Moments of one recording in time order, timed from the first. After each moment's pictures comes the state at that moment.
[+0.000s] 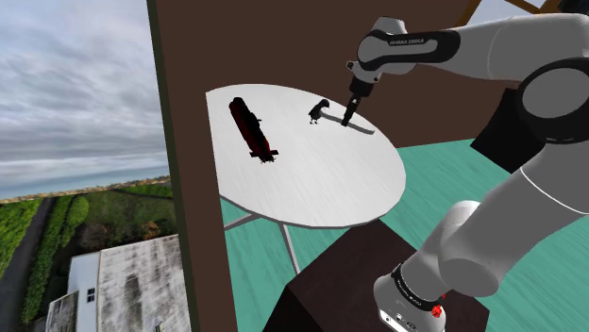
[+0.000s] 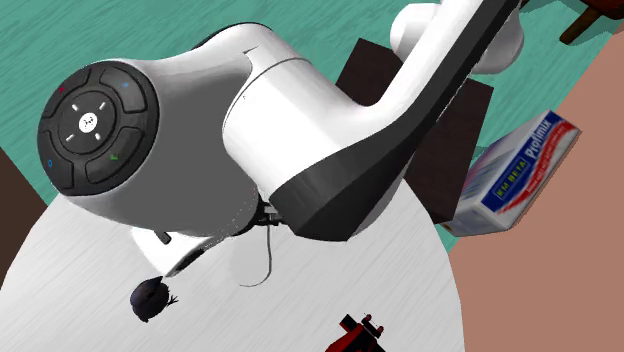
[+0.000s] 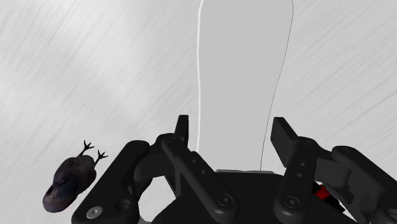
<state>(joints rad) 0.18 -0.06 -0.56 -2.00 -0.01 1.94 -0.80</state>
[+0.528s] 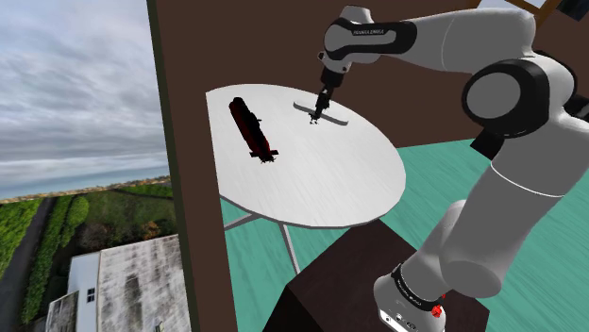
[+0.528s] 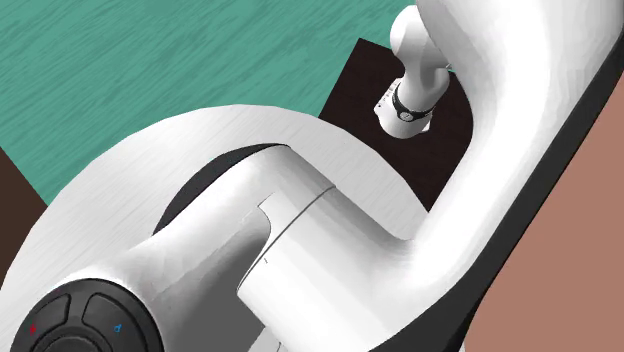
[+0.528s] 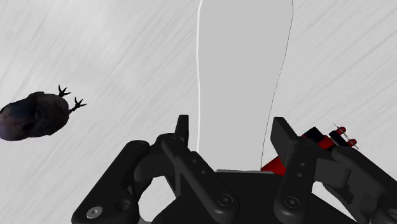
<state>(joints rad) 0.23 0.16 -0.50 -1.76 0.10 1.89 -0.73</state>
